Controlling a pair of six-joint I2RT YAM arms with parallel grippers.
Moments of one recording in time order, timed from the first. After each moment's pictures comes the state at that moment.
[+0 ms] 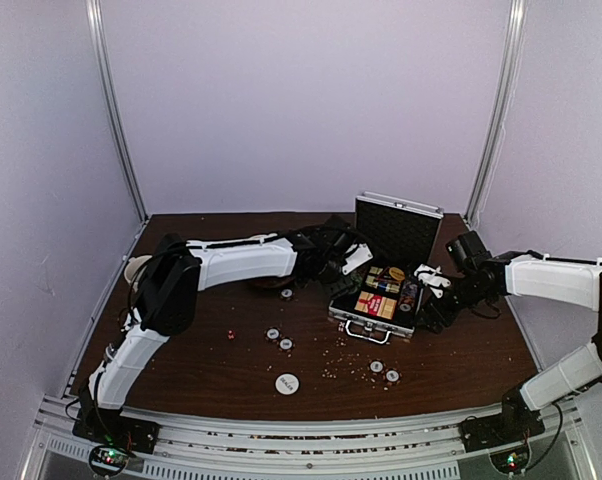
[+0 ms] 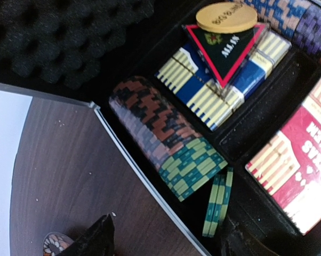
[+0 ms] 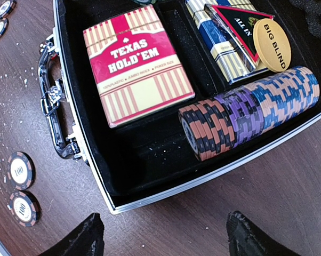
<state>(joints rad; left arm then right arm) -0.95 2.47 2.12 -0.50 -0.22 0.38 0.33 1.36 0.77 -0.48 -0.22 -0.42</state>
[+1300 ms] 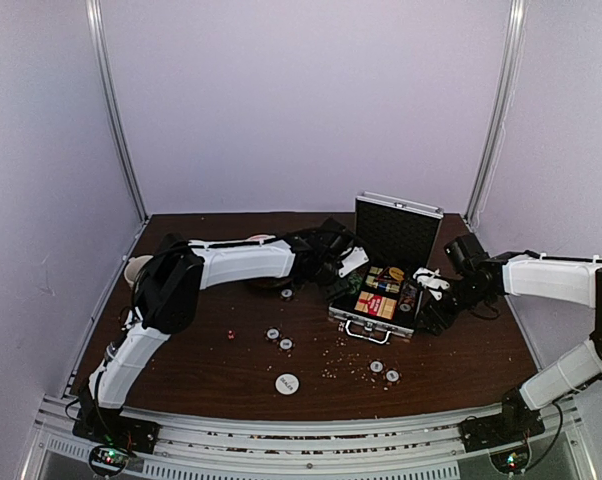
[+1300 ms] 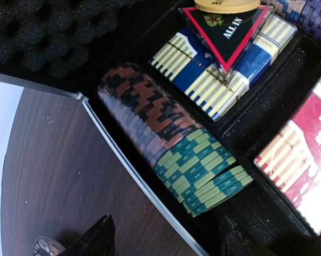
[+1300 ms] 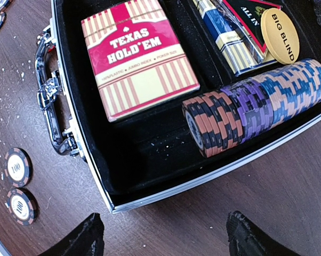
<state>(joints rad) -0.92 2.48 2.09 -0.47 -0.18 0.39 0.33 1.39 0.77 -0.48 -0.23 -0.42</state>
